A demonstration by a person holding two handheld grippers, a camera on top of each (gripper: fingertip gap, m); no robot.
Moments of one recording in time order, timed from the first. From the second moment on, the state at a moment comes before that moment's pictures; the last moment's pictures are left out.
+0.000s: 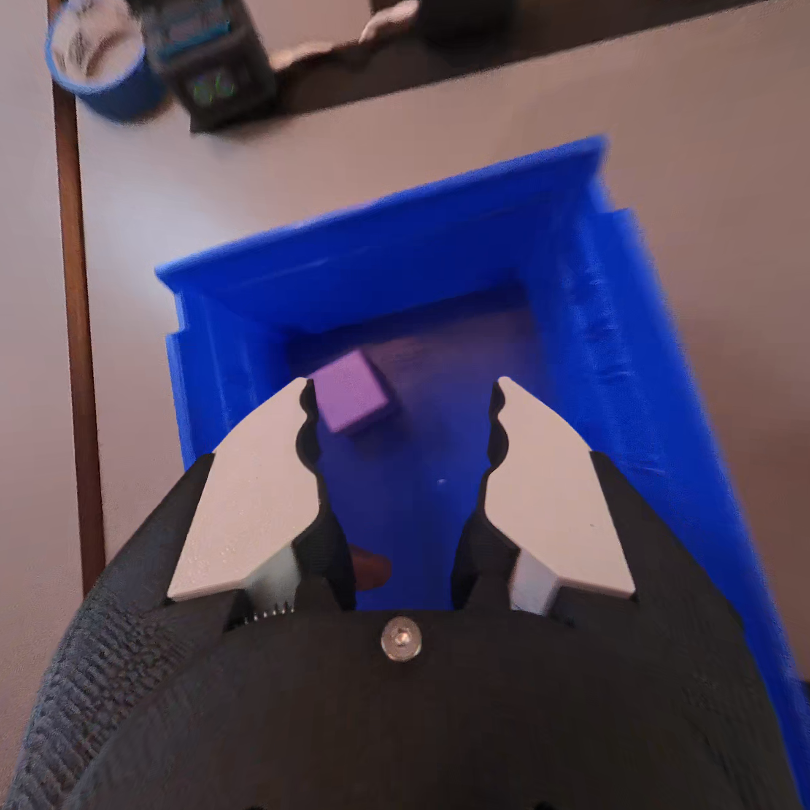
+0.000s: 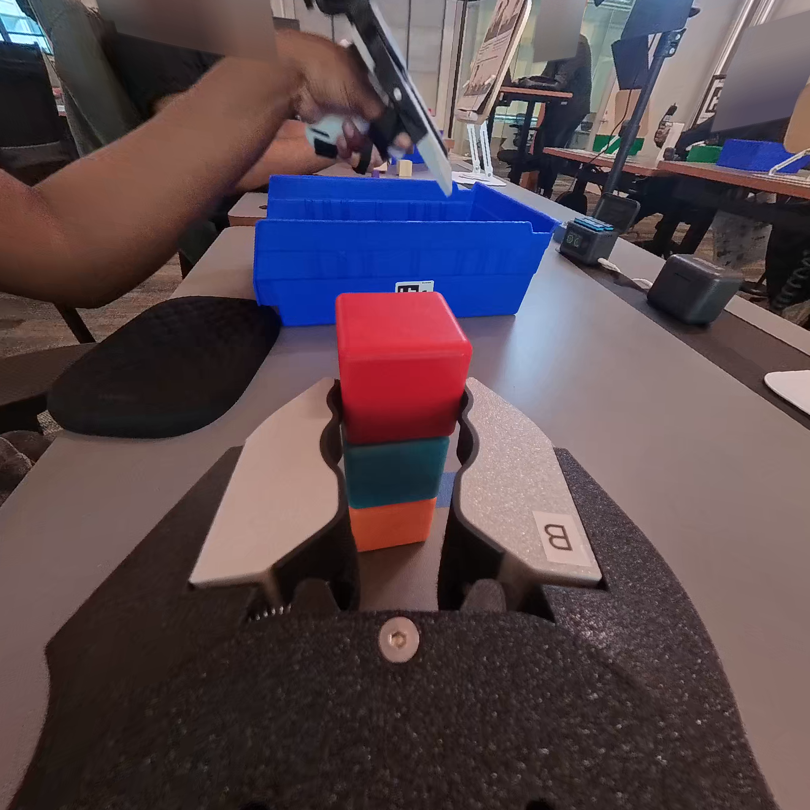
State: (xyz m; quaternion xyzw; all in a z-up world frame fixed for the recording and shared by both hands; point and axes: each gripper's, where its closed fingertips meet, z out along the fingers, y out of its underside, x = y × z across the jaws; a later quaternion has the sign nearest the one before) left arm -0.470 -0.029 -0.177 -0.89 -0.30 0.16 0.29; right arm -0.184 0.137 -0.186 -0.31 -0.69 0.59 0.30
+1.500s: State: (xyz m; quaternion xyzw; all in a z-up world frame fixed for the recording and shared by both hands) left arm -0.166 0.144 -0.142 -0.84 0.42 -0.12 0.32; right arm -0.183 0.137 -0.186 -0.30 -0.69 0.59 0.30
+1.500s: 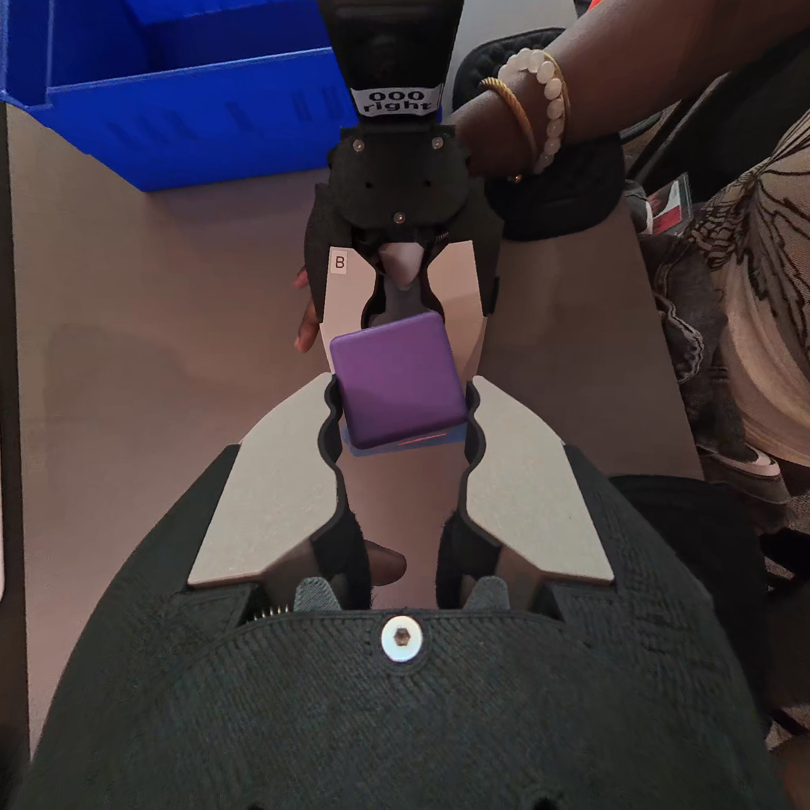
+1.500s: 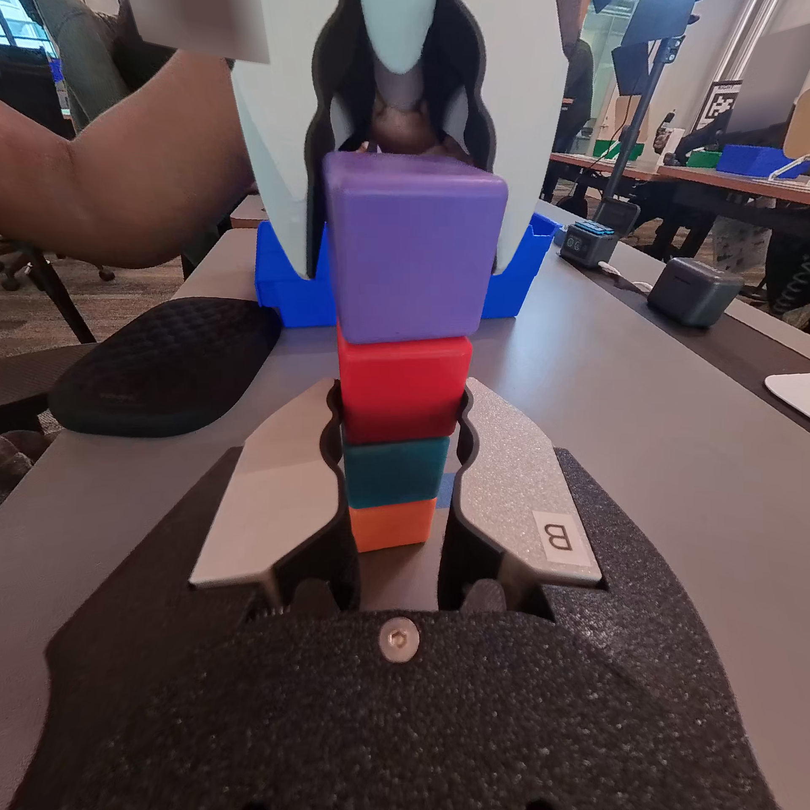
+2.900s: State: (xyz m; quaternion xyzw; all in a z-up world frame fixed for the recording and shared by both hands) left arm -0.152 0.136 -0.182 -0.74 0.30 -0.22 0.56; right arm -0.157 0.150 -0.175 -0.30 -0.70 0.57 0.30
